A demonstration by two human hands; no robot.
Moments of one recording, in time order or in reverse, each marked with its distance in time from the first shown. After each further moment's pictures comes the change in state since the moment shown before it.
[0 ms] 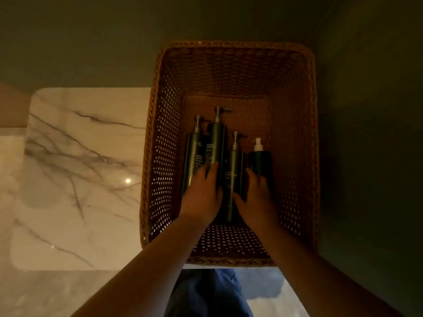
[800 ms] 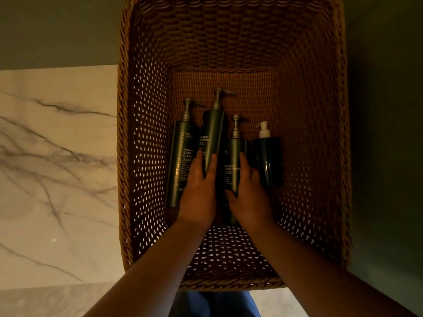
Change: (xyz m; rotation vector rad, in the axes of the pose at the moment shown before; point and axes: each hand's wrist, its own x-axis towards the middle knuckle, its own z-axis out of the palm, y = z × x) left_hand 0.021 -0.030 0.040 0.094 -0.059 0.014; right_hand 0.034 0.020 0.049 -0.044 0.005 -0.010
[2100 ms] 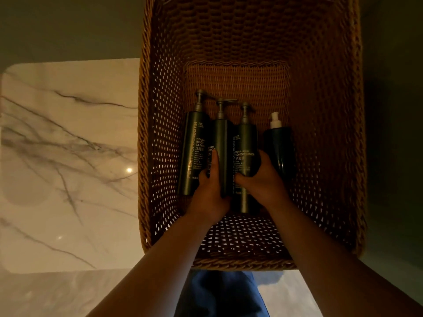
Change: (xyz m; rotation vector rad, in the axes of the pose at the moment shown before) left_hand -0.022 -0.008 -0.008 -0.440 -0.216 -0.201; right_hand 0.007 -0.007 -0.010 0.450 -0.086 0.177
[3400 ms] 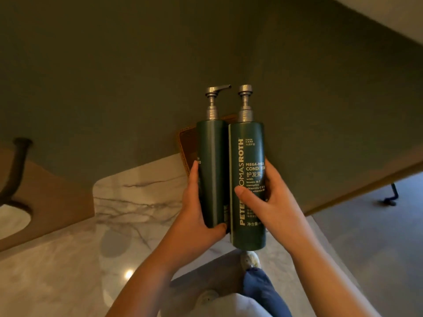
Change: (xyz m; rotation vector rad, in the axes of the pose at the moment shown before) left_hand -0.384 0.107 -0.235 -0.289 -0.157 0.678; right_hand -0.453 -0.227 0.018 0.301 0.299 -0.480
